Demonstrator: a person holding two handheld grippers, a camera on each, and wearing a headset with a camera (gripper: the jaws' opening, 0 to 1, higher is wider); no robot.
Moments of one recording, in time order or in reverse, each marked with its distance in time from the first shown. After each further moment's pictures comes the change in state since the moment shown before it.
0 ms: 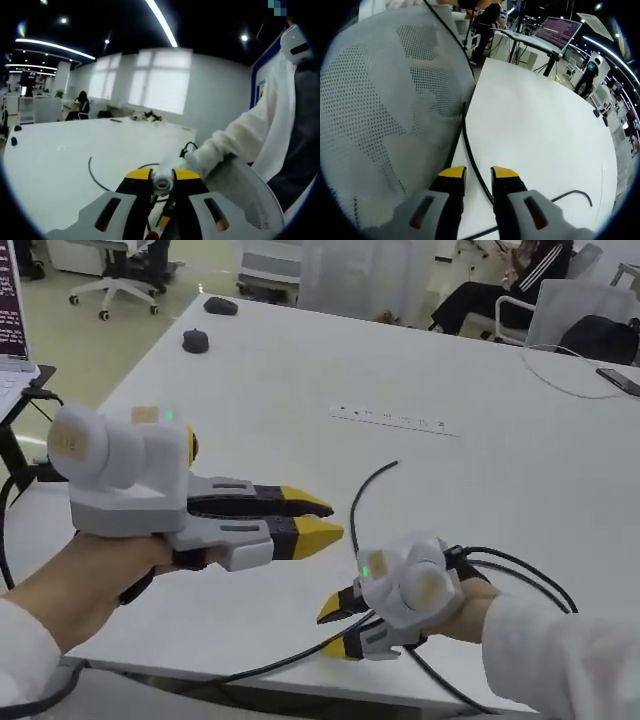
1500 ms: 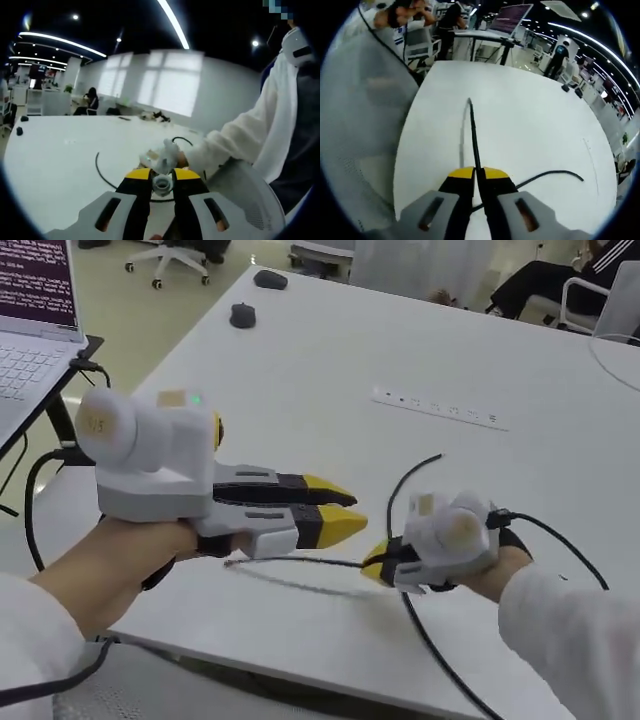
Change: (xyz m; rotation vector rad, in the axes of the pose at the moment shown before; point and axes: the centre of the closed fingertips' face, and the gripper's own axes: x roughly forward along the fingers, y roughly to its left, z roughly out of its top) left arm -0.001 0.023 -0.004 -0.065 -0.012 0.078; right arm -0.027 -0.114 -0.038 0.333 -0.046 -0.270
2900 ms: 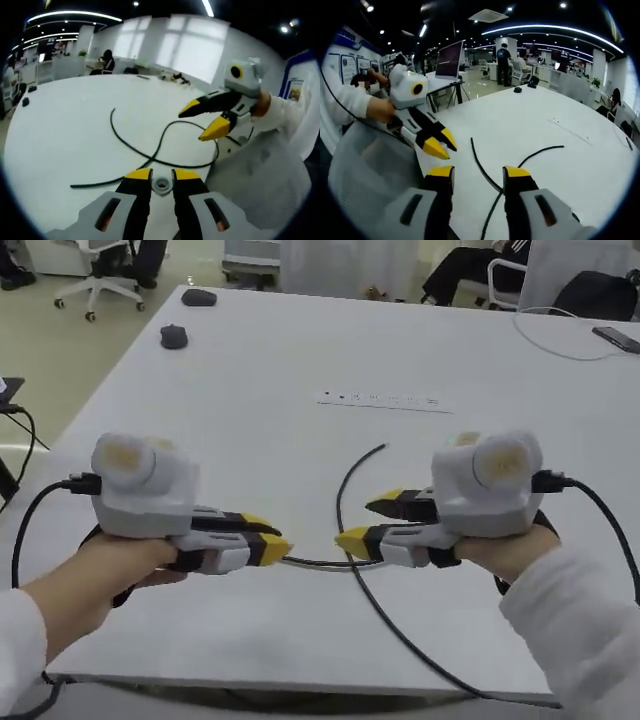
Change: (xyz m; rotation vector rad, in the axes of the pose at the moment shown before) left arm 0.037 0.067 -0.104 -0.080 0.375 0.143; right arm -0.115 0.020 0.044 0.454 -0.275 -0.179
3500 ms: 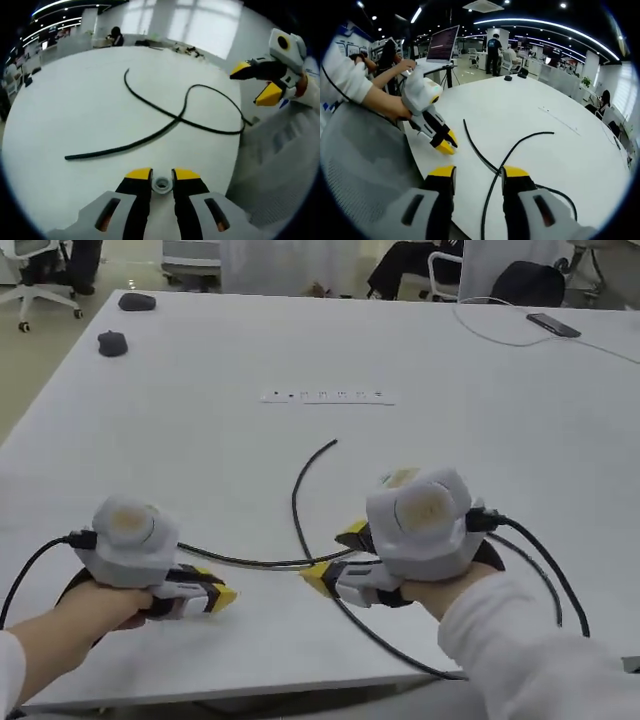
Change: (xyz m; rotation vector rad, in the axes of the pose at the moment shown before) left arm 0.028 0.047 -0.079 -0.019 0.185 0.107; right arm 0.003 0.003 -0.037 -0.052 0.101 -0.121
